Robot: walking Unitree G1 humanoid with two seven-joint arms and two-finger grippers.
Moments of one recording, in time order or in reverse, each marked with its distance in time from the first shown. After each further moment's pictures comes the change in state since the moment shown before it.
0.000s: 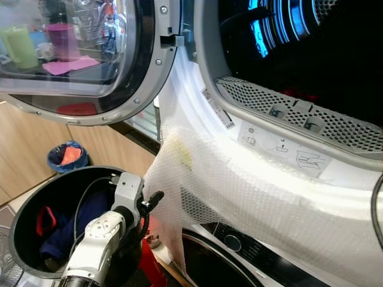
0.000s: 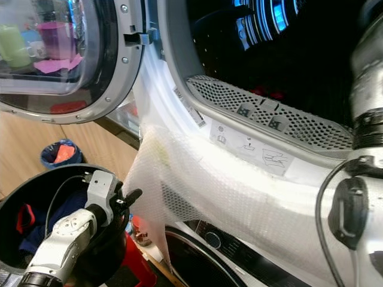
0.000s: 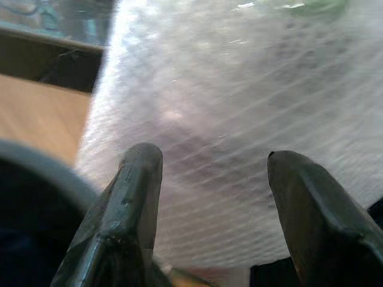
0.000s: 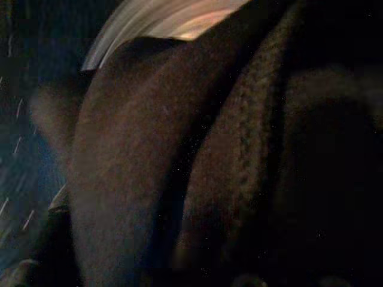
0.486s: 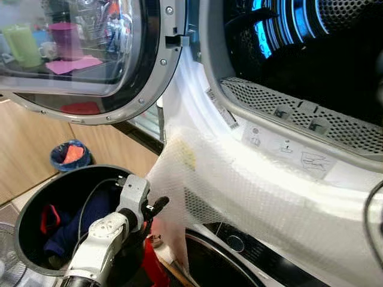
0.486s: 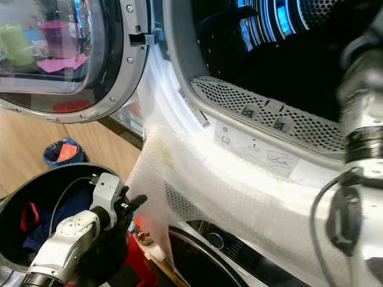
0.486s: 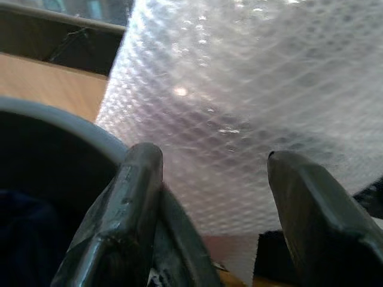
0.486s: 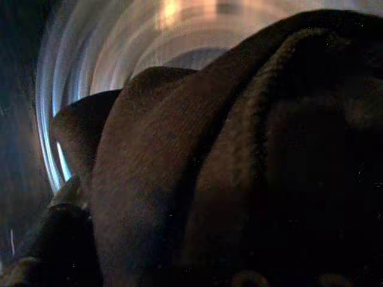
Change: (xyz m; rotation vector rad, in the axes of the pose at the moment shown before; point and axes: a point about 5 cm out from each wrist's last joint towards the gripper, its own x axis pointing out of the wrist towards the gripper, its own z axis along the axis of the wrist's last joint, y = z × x) left arm 0.000 -0.003 0.000 0.005 0.027 -0.025; right arm 0.010 -0.037 0.028 -0.059 -0.131 -0.126
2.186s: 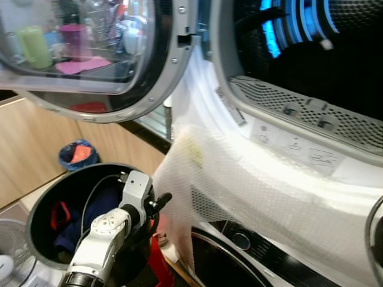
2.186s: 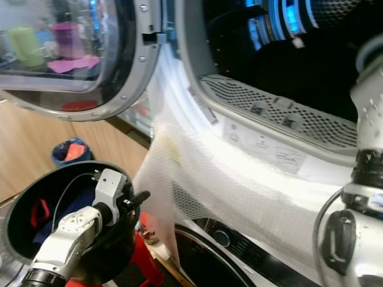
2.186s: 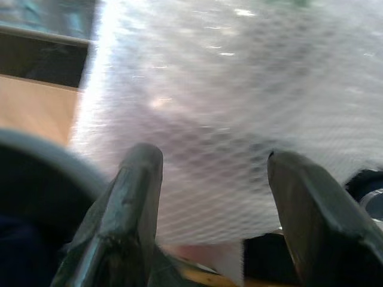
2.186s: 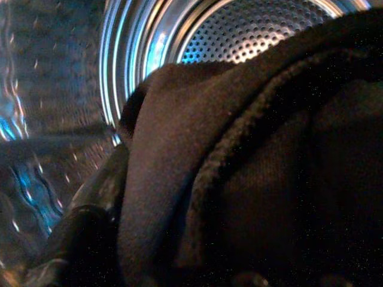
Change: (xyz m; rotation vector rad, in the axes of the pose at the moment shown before) left arm 0.004 -0.010 0.006 0.004 -0.001 -0.060; right arm -0.044 0.037 -0.022 -0.156 0.272 0.216
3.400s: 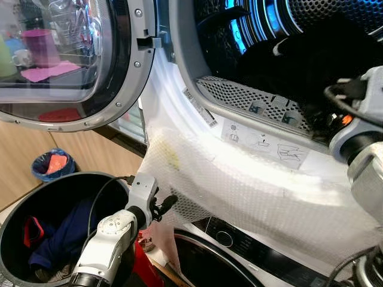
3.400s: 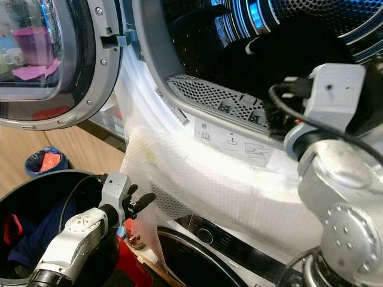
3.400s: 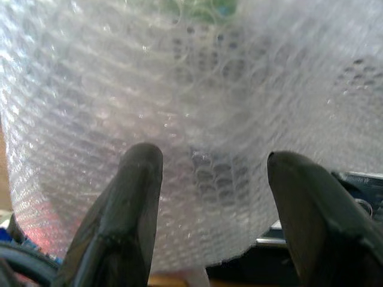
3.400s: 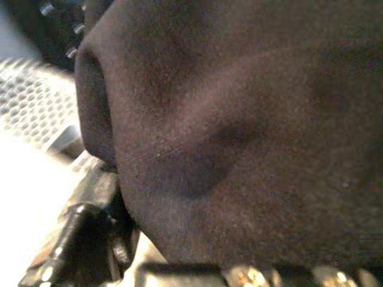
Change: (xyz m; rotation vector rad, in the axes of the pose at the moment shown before) left arm 0.003 -0.007 -0.002 -0.025 0.009 -0.016; right arm -0.135 0.043 -0.055 0.031 0.314 0.281
